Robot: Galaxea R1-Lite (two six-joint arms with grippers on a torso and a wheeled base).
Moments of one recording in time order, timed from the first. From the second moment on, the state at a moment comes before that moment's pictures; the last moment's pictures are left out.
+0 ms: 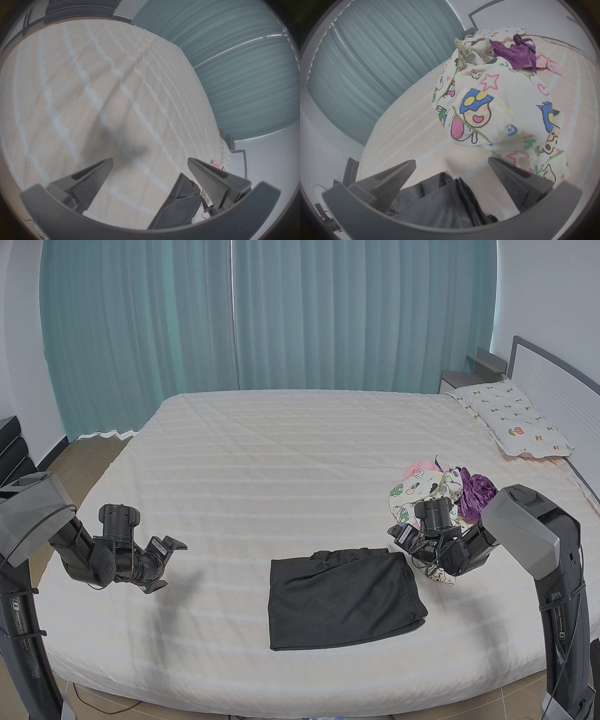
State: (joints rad) left arm 0.02 2.22 -0.90 -0.56 -0.24 -0.98; right arm 0.26 2.54 -1.36 -0.57 -0.16 0.77
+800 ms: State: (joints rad) left arm 0.02 2.22 -0.90 -0.56 -0.24 -0.97; right arm 0.31 2.31 -0.74 -0.75 0.06 0.54
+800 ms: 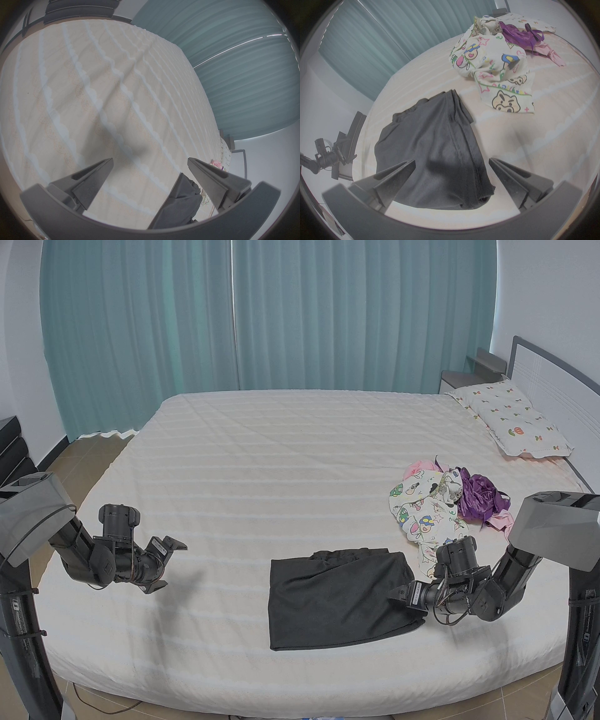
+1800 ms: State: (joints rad) left arm 0.02 2.22 -0.90 -0.56 -0.24 -0.97; right arm 0.27 2.28 -0.61 -0.74 0.05 0.42
